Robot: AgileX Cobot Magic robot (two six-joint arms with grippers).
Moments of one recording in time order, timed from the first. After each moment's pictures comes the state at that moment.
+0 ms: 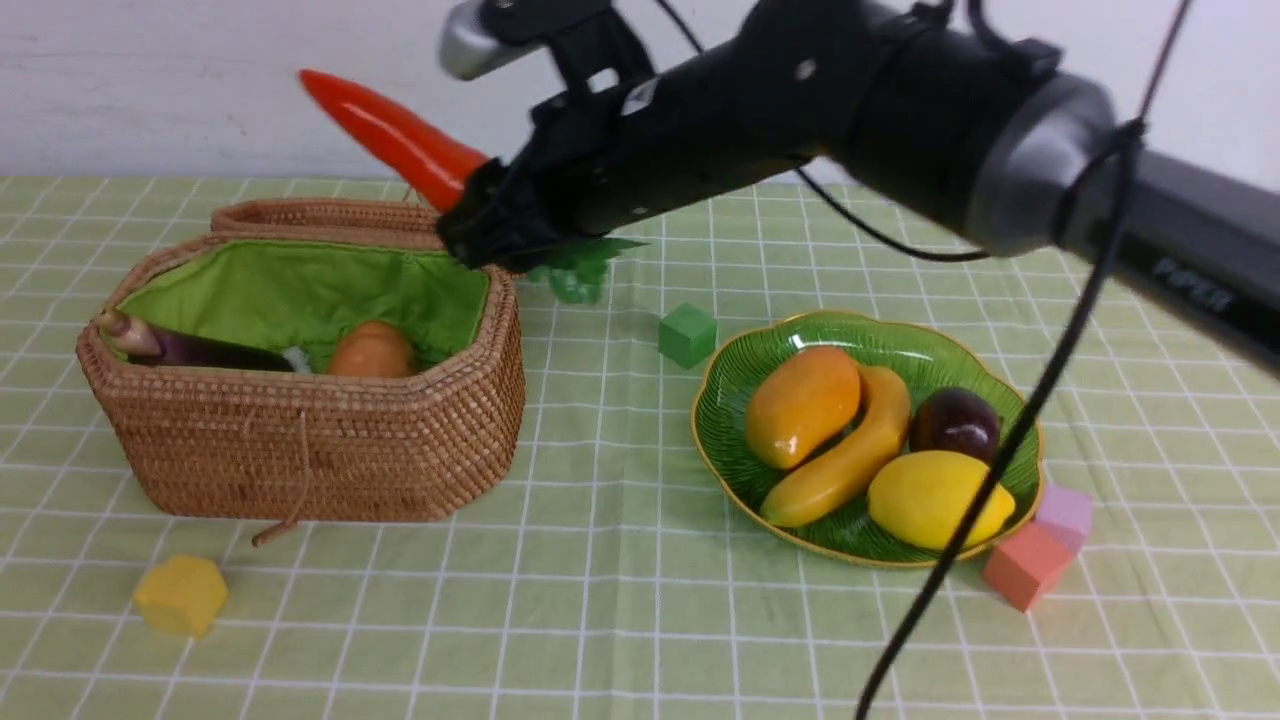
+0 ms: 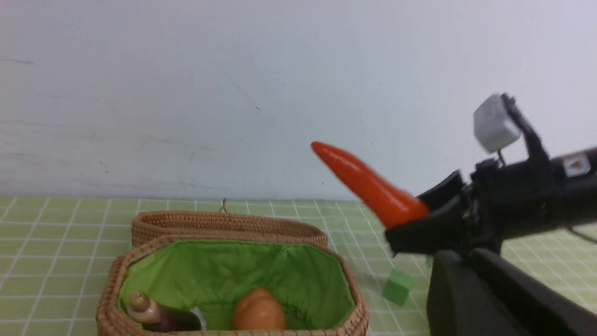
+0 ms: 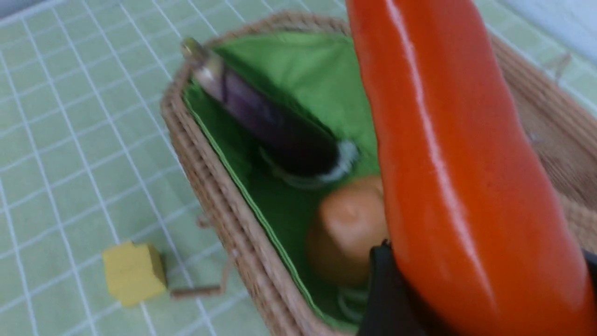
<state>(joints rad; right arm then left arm) 0.66 2.07 -1.98 0.52 0.54 -0.59 -0.81 0.41 -0.71 0.99 0.63 -1.11</state>
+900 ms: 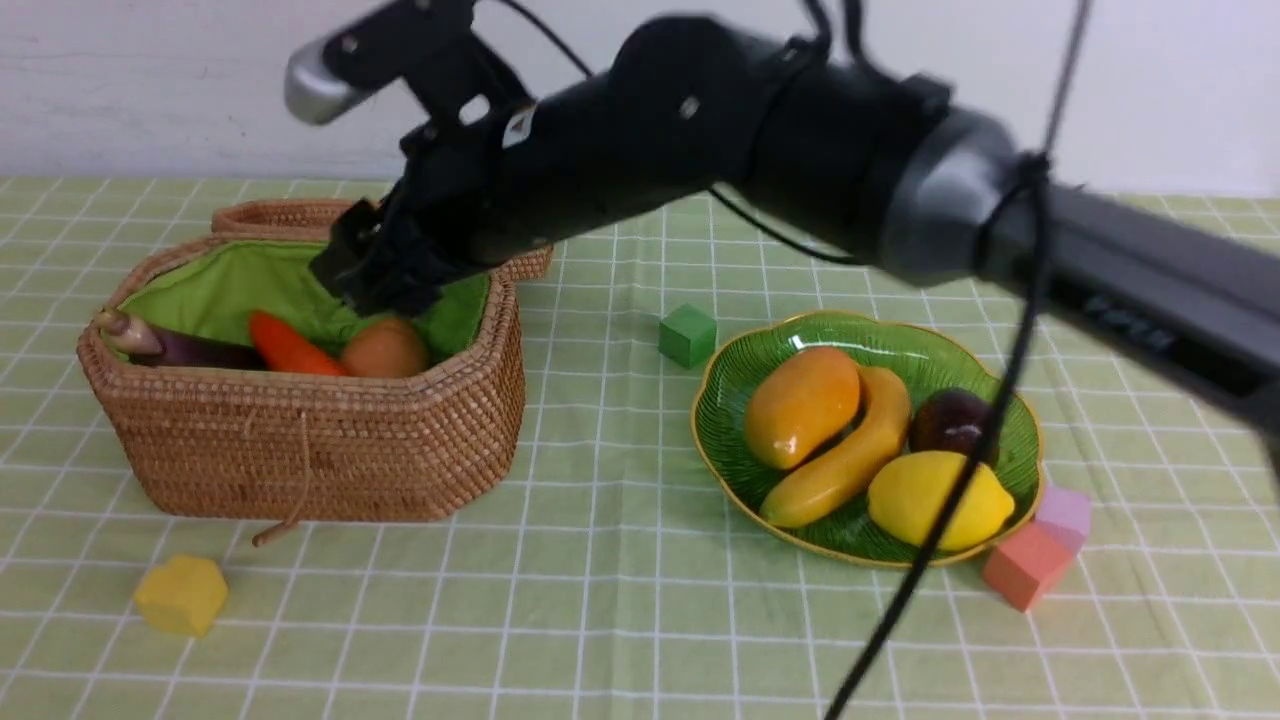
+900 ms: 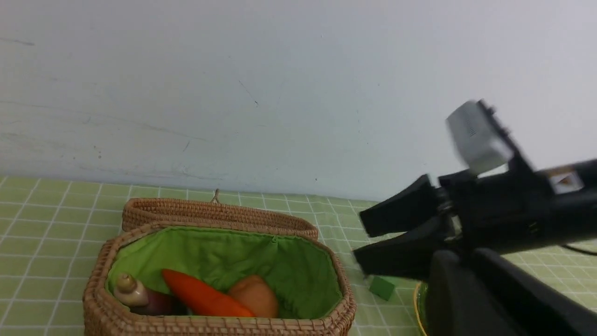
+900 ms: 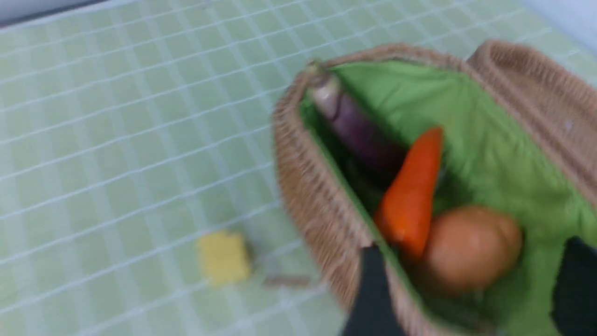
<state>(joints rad) 0.72 2.01 -2.04 0.48 0.73 -0.55 -0.81 0.39 -0.71 0.93 0.63 -1.11</state>
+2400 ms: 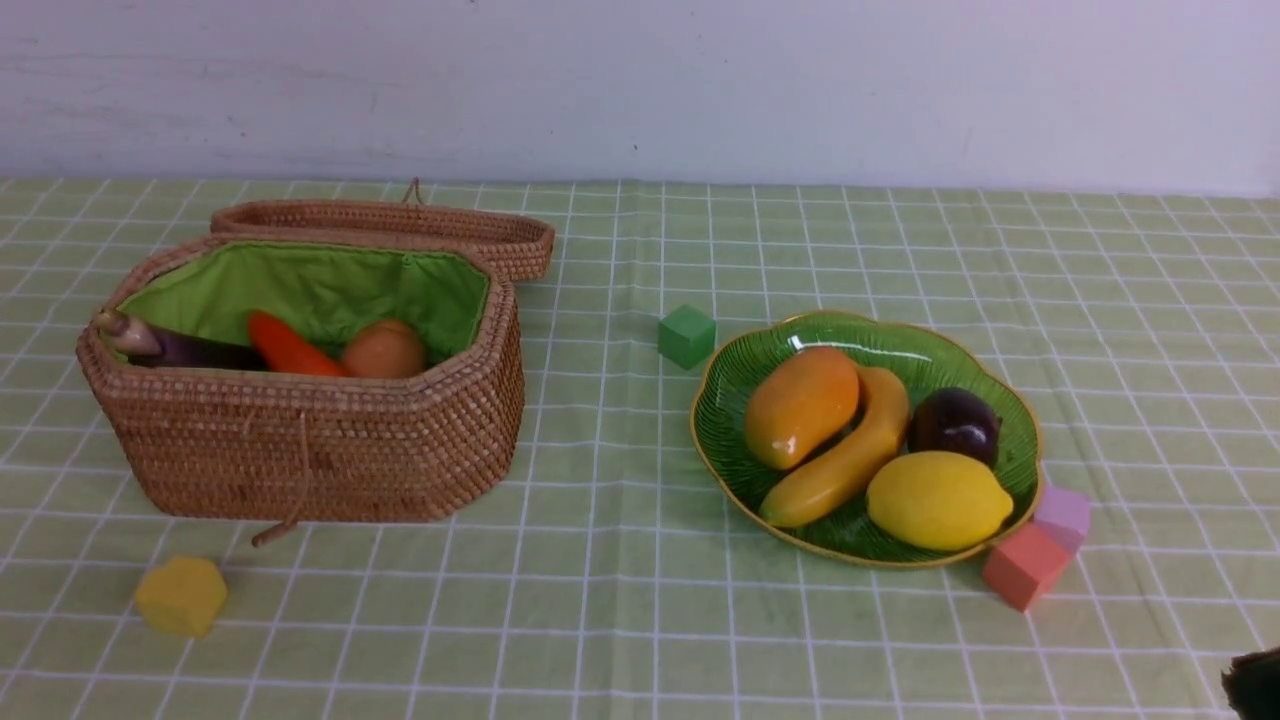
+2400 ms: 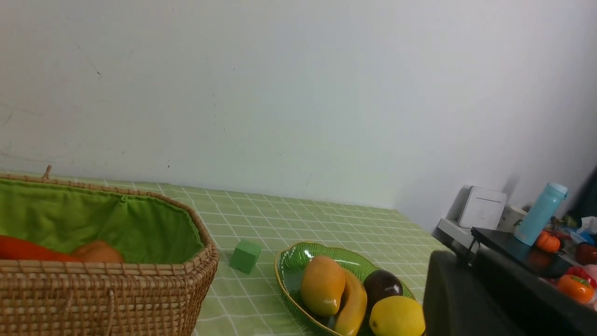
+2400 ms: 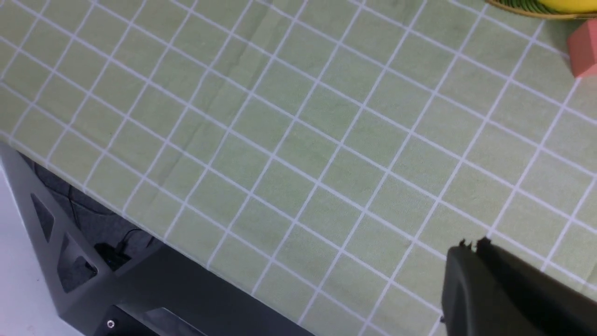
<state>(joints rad) 0.65 0.86 -1.05 0.11 1.26 0.13 -0.81 0.00 -0.33 0.73 0.34 -1.05</state>
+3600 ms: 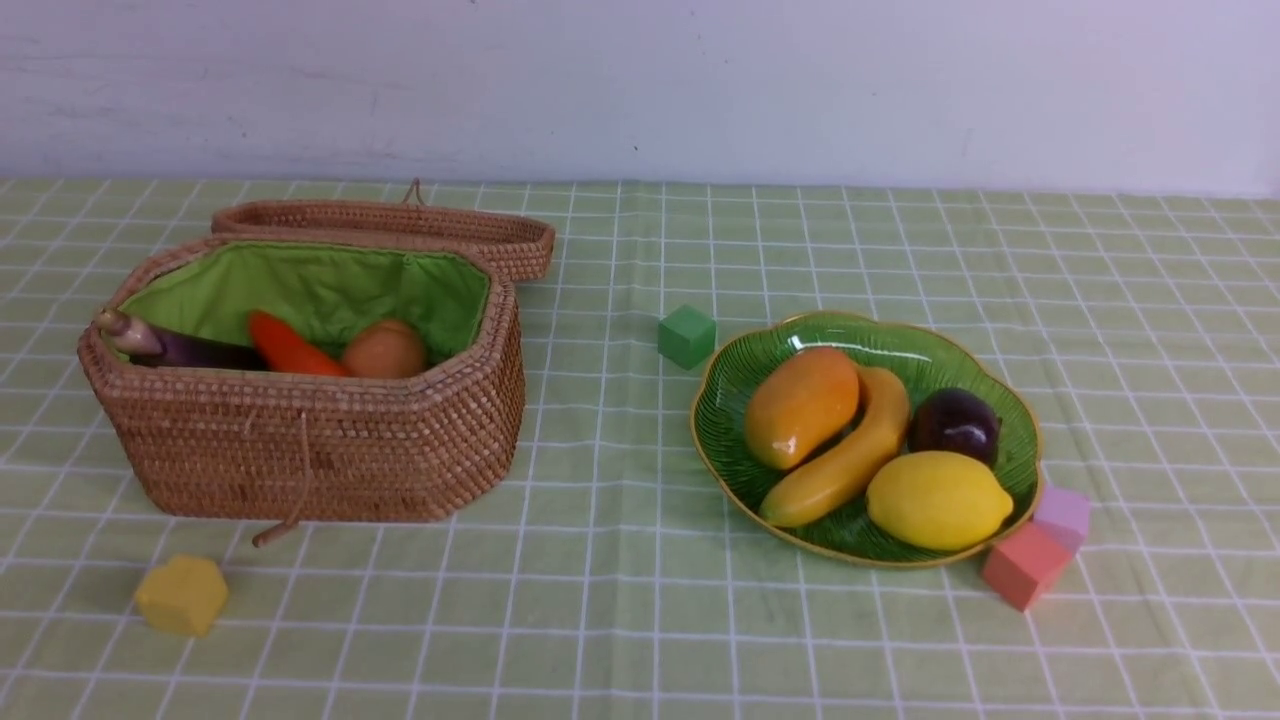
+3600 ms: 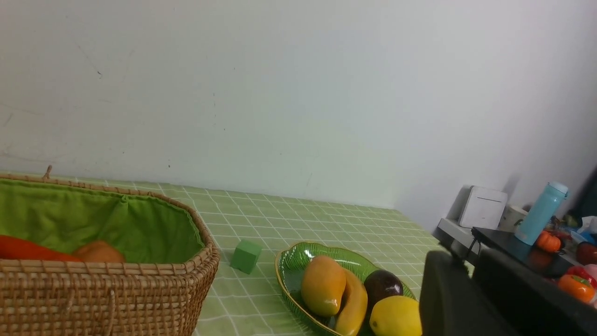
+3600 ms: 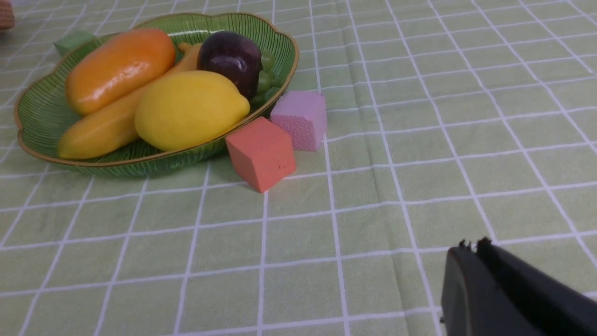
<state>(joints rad) -0.03 -0.01 0.02 0.05 0.39 0.08 -0.81 0.00 -0.33 0.73 0.34 -1.05</state>
